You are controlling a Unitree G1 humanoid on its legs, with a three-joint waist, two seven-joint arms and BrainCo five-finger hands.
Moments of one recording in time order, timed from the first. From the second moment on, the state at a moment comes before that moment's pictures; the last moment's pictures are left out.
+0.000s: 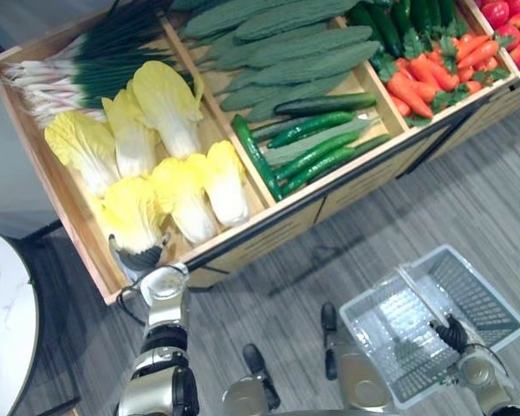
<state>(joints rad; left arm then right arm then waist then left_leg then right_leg) -0.41 0.21 0.40 0.79 0.06 -0.10 0.67 0.03 -0.46 -0.07 0.84 -0.59 -0.22 -0.15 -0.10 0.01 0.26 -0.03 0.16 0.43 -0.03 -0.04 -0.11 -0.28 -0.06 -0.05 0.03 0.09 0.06</state>
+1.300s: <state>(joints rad) -0.34 0.11 0.40 0.62 -0.02 -0.11 0.63 -0.01 -0.48 -0.02 0.88 -0.59 -0.22 -0.12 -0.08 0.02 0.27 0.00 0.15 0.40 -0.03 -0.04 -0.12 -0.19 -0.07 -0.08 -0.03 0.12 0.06</state>
